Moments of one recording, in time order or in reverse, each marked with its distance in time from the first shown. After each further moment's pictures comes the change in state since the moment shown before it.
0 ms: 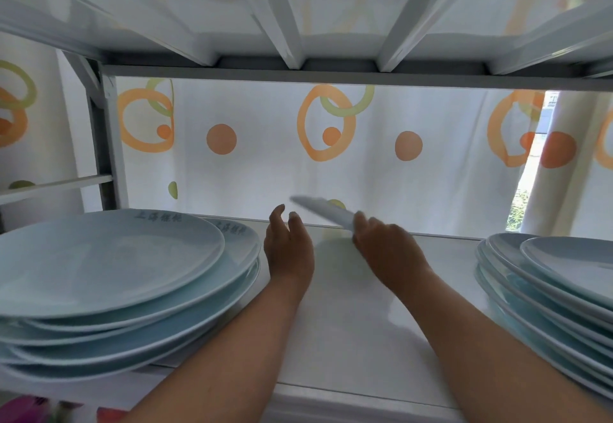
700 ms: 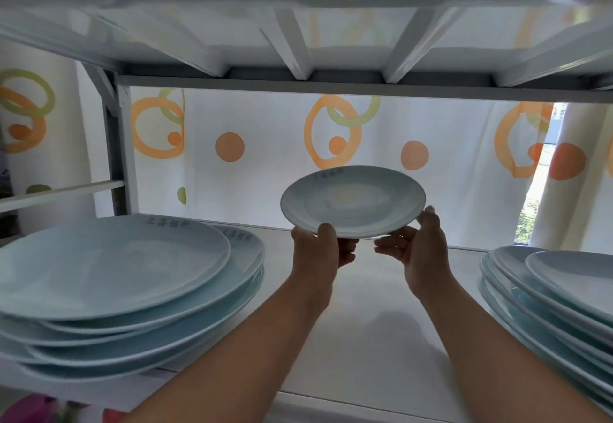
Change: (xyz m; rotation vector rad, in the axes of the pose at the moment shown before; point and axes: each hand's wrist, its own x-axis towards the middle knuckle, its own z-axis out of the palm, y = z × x) left_hand -0.028 0.038 -0.001 -0.451 -0.267 -0.245; right_hand 0.008 0.020 -0.025 1.871 0.098 1.078
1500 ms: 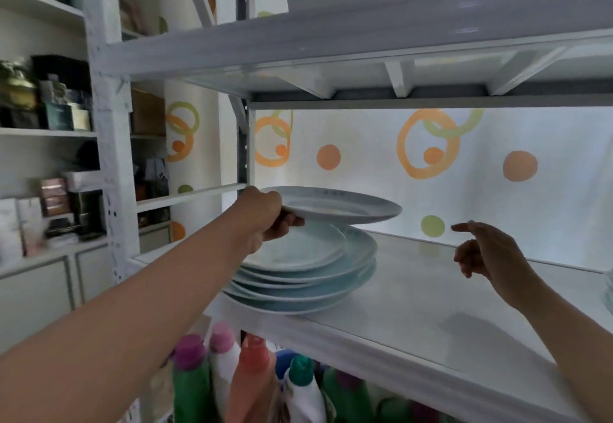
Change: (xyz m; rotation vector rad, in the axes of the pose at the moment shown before) left_hand -0.067 0.147 -0.168 0.350 0.276 -0.043; right_hand -0.020 0.010 0.018 -0.398 -0.258 -0.057
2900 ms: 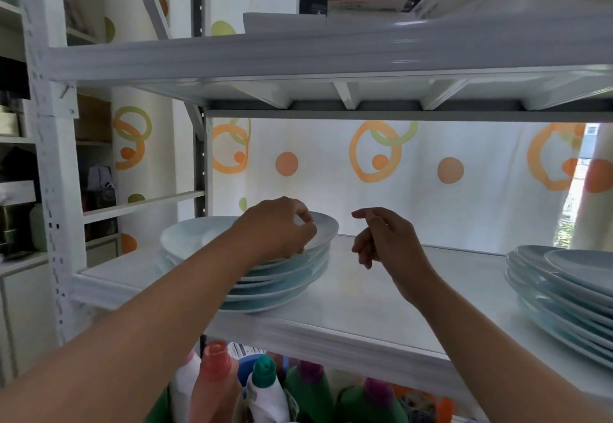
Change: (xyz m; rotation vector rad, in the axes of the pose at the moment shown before) left_hand -0.043 0.003 0.042 1.019 -0.262 0.501; right_hand -0.083 -0.067 0.072 -0.009 -0.077 -0.144
